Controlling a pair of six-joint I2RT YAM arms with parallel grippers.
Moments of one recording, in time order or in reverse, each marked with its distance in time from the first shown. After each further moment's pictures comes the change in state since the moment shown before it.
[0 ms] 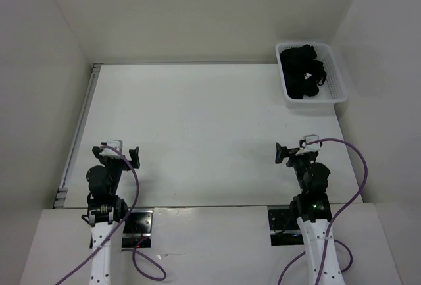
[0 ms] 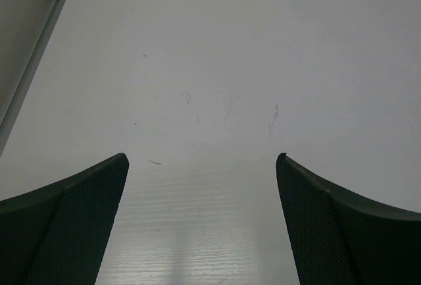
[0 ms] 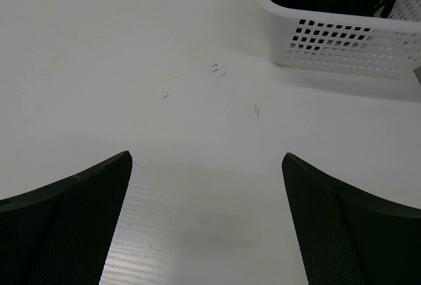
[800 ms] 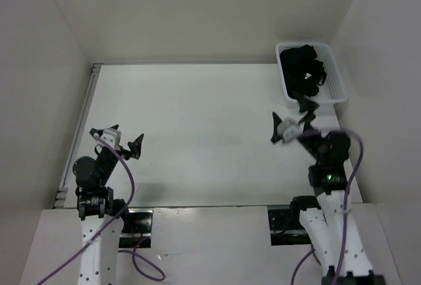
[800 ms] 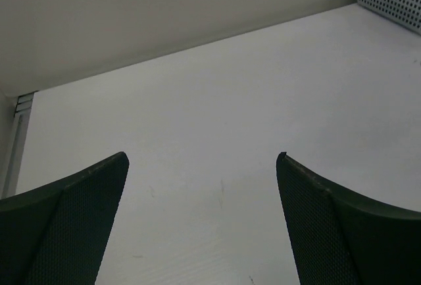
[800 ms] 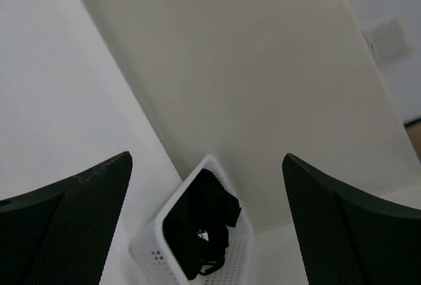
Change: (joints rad) left arm -0.007 0.164 0.201 0.156 0.255 0.000; right arm 0.015 0.408 0.378 0.241 -0.542 -0.943
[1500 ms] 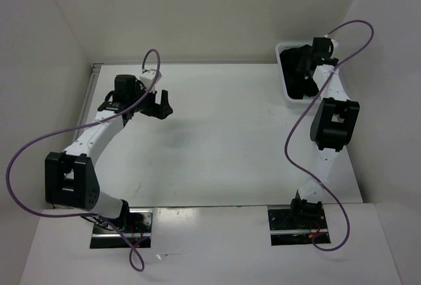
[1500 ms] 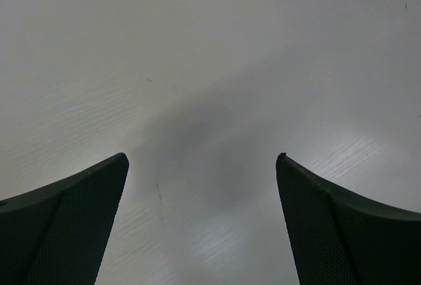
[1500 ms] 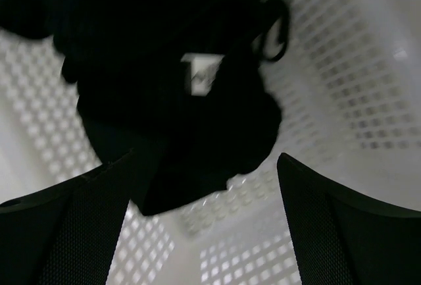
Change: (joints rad) left arm -0.290 1.249 0.830 -0.319 -0.051 0.000; right arm -0.154 1.709 1.445 -0.621 0.891 1.206
